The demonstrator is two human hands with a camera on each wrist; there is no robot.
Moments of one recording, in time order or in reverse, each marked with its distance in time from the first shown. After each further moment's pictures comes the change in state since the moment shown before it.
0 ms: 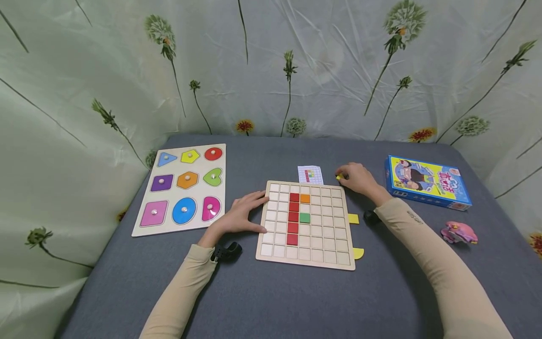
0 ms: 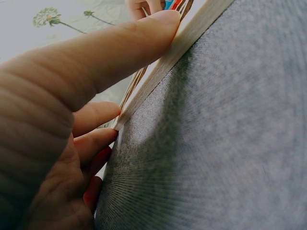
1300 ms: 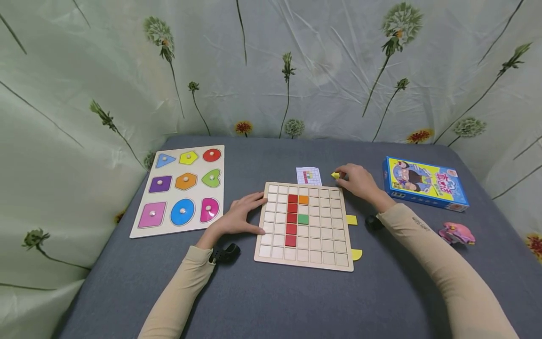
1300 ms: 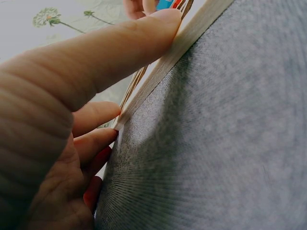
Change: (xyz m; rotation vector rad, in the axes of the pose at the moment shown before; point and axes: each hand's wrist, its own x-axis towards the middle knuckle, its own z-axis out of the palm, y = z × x) left_hand 0.000 -0.002 0.001 0.012 0.000 0.006; right_hand -0.012 -0.010 -0.004 -0.009 0.073 -0.001
